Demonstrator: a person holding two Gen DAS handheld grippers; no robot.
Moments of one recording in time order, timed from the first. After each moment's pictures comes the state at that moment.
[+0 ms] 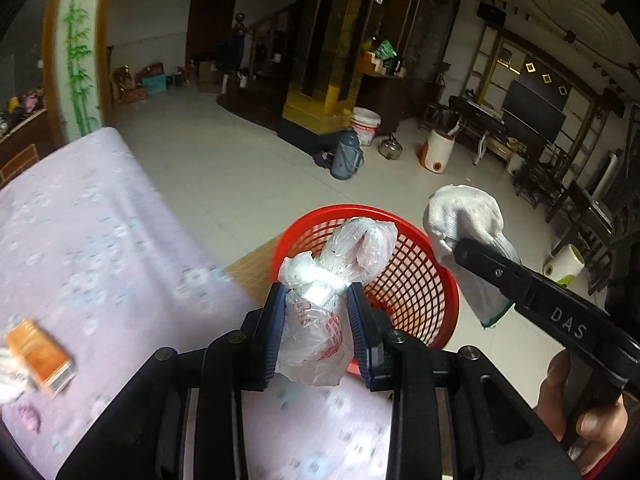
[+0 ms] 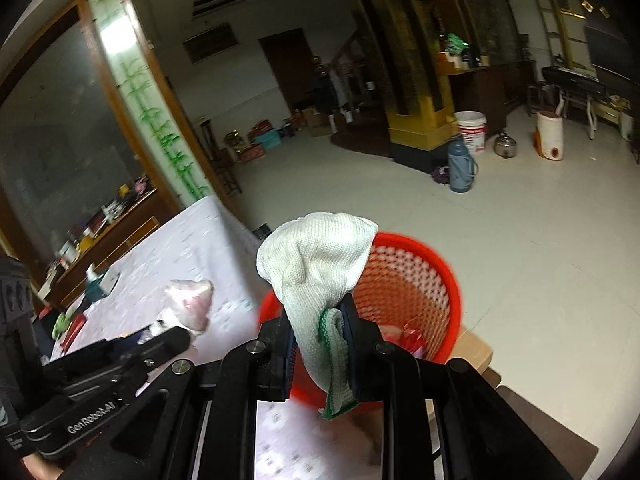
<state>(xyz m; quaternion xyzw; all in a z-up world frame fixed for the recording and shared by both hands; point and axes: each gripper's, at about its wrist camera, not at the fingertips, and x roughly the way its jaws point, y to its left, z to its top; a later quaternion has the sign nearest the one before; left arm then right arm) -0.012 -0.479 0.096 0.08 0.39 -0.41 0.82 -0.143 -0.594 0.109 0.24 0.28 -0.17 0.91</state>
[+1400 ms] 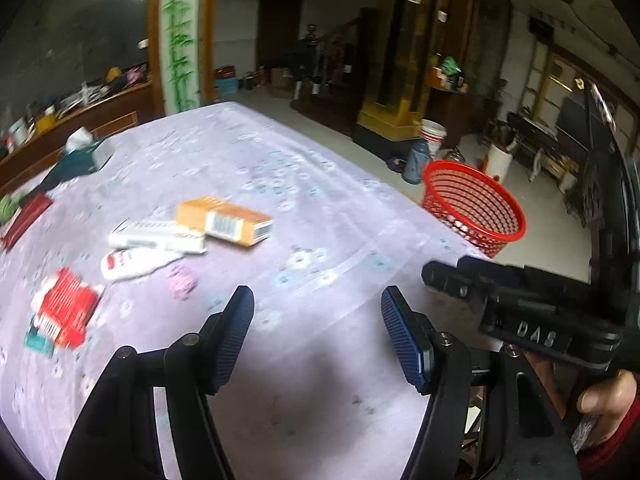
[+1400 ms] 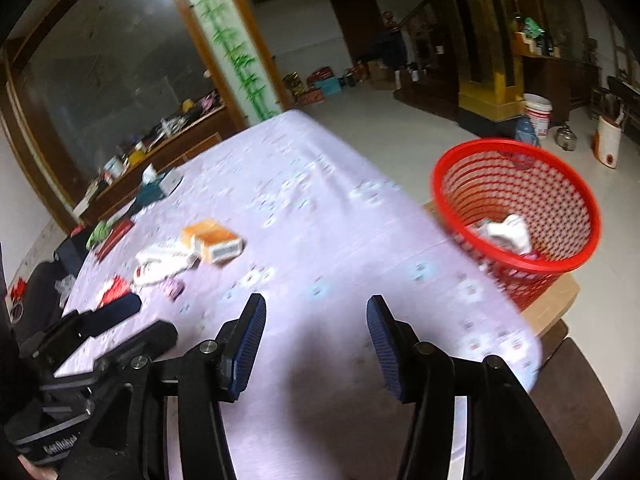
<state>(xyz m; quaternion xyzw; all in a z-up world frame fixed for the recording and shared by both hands) -0.067 -0.229 0.082 0.07 0.37 -0.30 0.88 -0.118 -0.412 0.062 0.19 0.36 -0.04 0.91</state>
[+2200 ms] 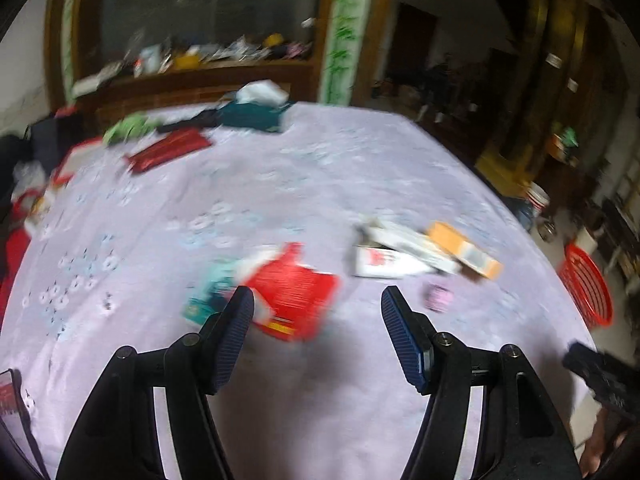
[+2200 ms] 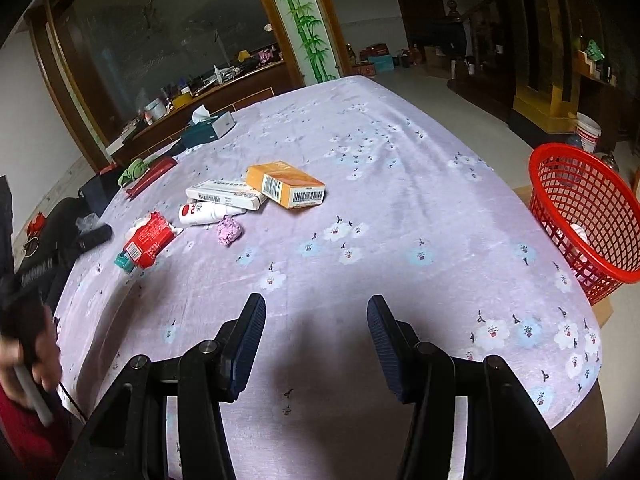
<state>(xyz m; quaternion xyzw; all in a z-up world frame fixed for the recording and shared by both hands) 0.013 -0.023 0.083 -0.04 0.39 -0.10 0.91 -0.100 -0.344 0.050 0.14 0.40 0.04 0.91</state>
